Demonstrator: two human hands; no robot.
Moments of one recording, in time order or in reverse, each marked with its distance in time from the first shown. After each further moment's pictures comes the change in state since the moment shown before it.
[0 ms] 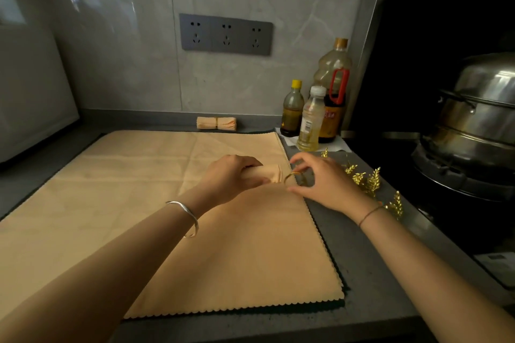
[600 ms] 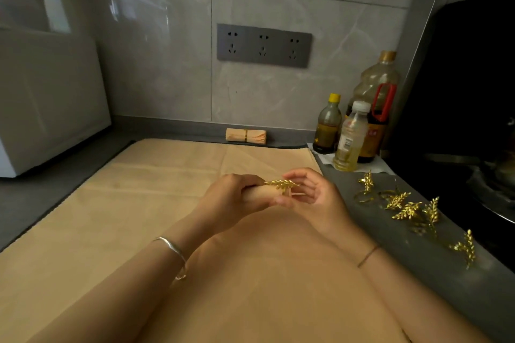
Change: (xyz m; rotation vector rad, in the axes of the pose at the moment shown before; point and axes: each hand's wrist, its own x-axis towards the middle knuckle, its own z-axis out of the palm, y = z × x) left_hand -0.023 -0.053 -0.012 -0.191 0.104 -0.017; right_hand 0.035 -0.054 0.065 0.933 0.108 -0.039
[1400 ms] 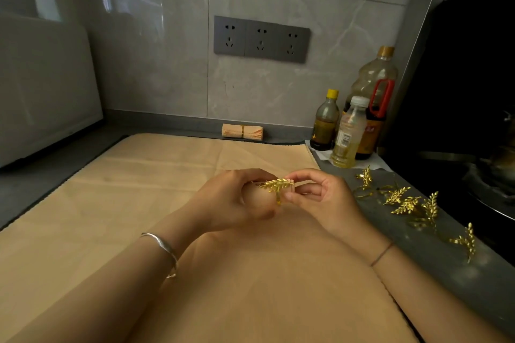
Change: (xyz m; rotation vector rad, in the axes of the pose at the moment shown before) left_hand -0.007 0.008 -0.004 -0.003 -0.075 0.039; right_hand -0.011 -0.011 -0.005 -0.042 -0.006 0.056
